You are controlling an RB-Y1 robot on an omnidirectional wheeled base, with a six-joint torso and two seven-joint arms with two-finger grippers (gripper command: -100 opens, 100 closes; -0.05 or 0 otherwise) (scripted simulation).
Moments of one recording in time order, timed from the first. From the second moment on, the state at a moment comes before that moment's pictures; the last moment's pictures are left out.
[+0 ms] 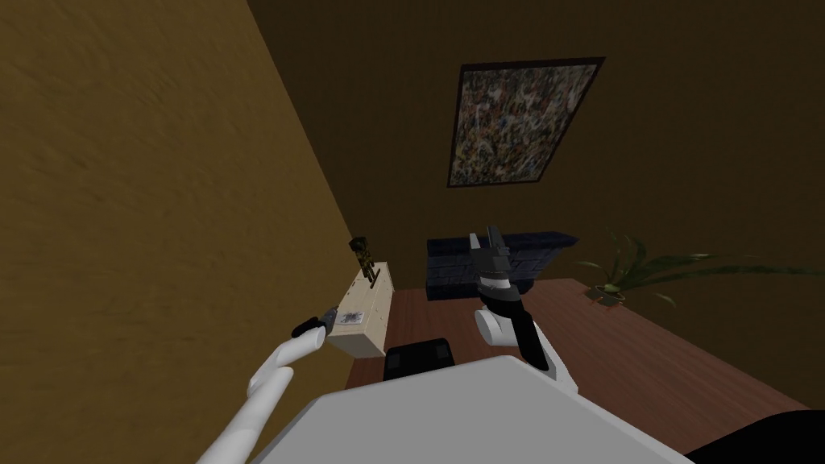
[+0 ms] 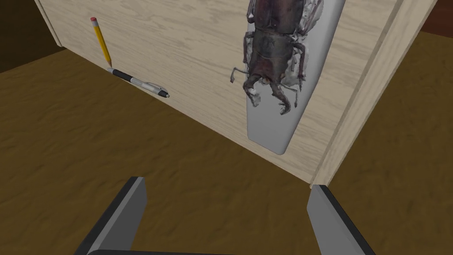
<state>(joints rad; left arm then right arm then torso) -0.01 0.48 0.12 -1.04 0.41 0.47 -0.27 0.46 0.00 0.03 -2.35 0.05 -0.51 -0.01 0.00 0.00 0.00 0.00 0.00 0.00</state>
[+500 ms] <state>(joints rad) -0.06 0.50 0.11 -0.92 0.43 0.53 -0.27 0.46 0.00 0.03 -2.35 0.05 -0.51 -0.01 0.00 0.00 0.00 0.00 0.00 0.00</state>
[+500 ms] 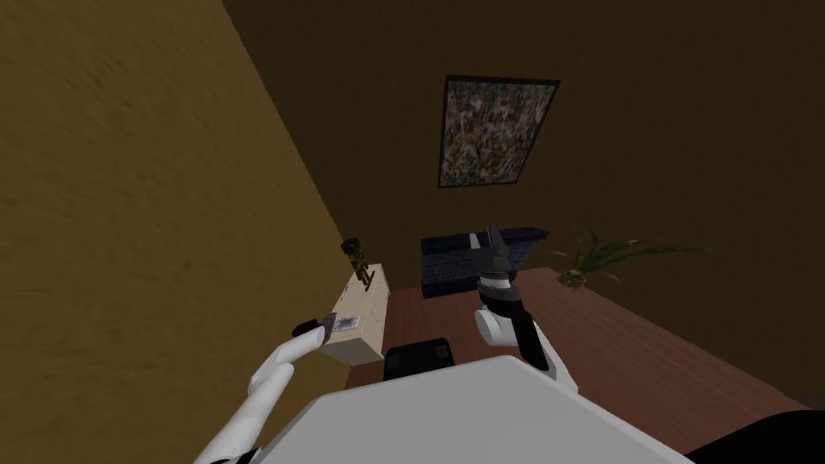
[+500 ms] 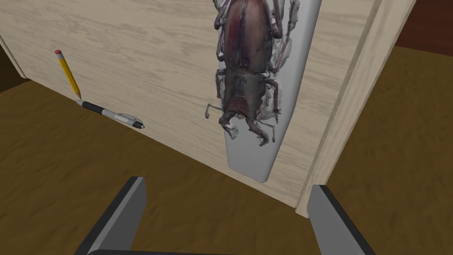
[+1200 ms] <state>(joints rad) -0.14 0.52 0.10 -0.73 0.47 0.60 -0.28 0.46 0.00 0.03 -2.35 0.05 -0.51 -0.01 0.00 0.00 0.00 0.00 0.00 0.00</state>
